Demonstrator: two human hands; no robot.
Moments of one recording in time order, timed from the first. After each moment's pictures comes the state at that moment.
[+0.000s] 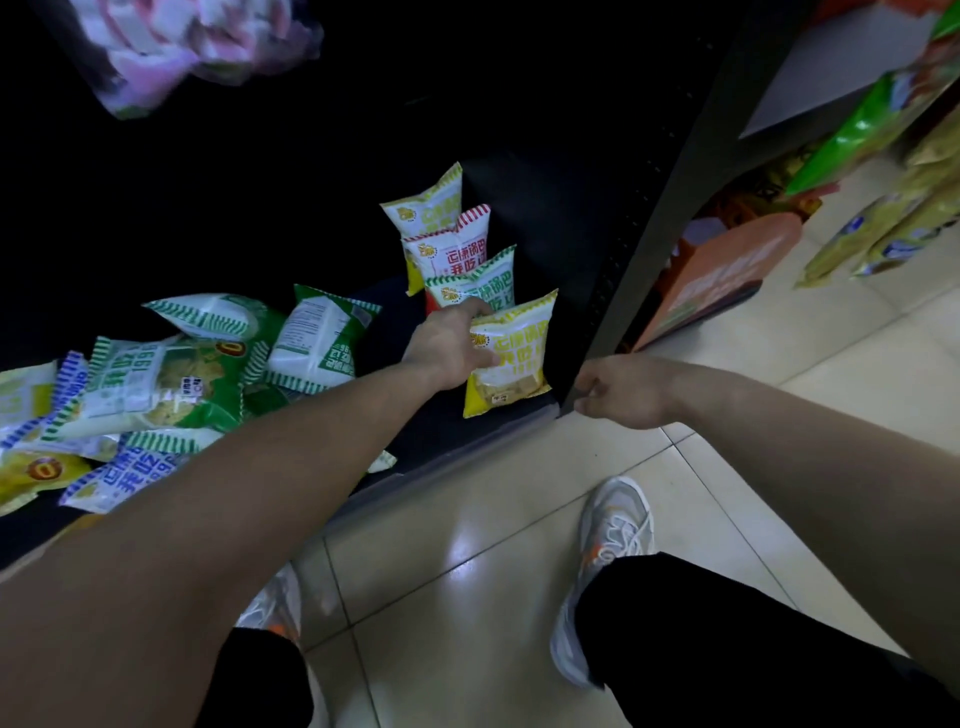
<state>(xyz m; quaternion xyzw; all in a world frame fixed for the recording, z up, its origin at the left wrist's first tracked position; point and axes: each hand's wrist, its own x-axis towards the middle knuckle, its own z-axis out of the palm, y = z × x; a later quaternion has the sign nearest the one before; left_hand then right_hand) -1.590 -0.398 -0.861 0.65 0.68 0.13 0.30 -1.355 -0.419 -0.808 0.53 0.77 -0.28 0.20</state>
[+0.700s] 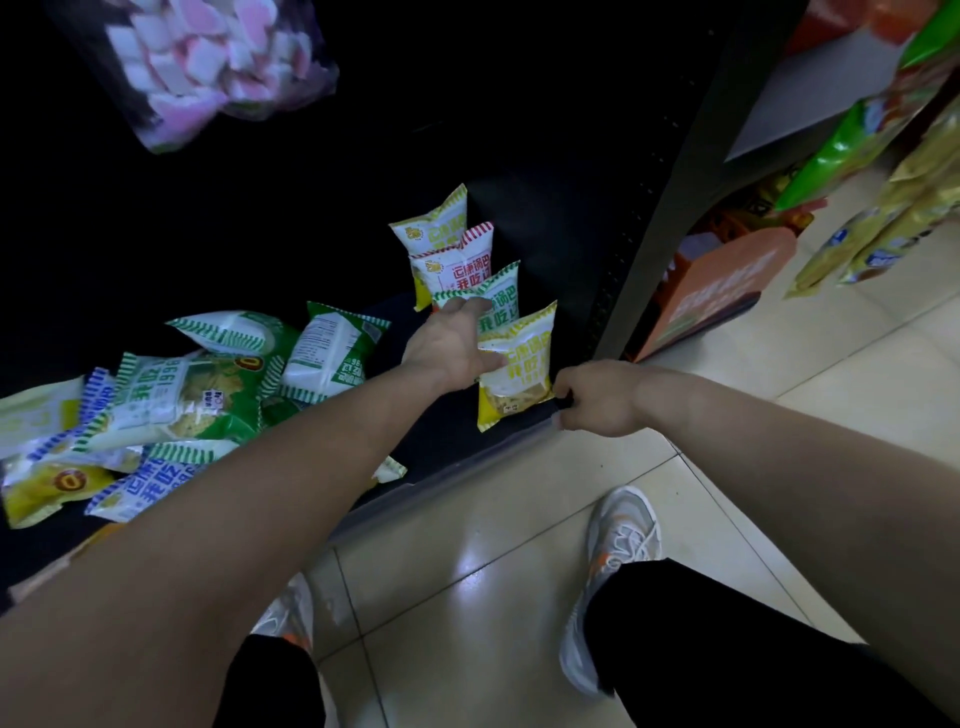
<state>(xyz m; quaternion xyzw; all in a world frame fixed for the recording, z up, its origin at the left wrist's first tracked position) -1.590 -0.401 -0.834 0.69 0.69 0.08 0.22 -1.385 -0.427 -0.790 0.50 0.80 -0.24 0.23</state>
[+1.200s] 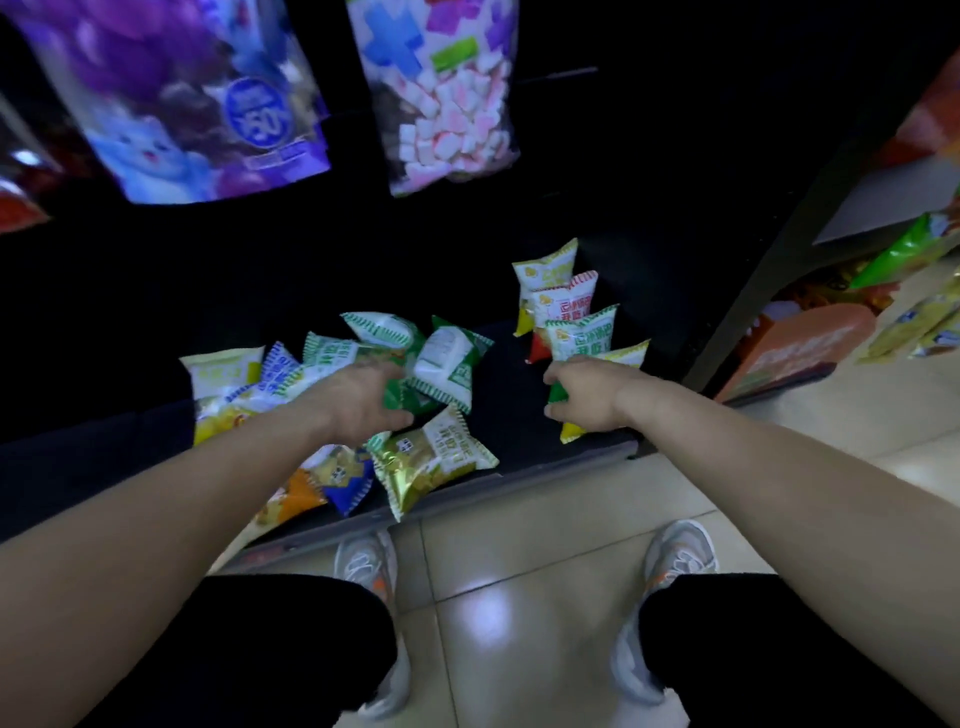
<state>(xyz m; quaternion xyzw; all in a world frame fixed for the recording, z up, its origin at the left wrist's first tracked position) -1.780 -0.586 -0.735 0.64 0.75 -0.05 0.17 -1.496 -0.475 -0.729 0.44 0.86 -0.20 0.18</state>
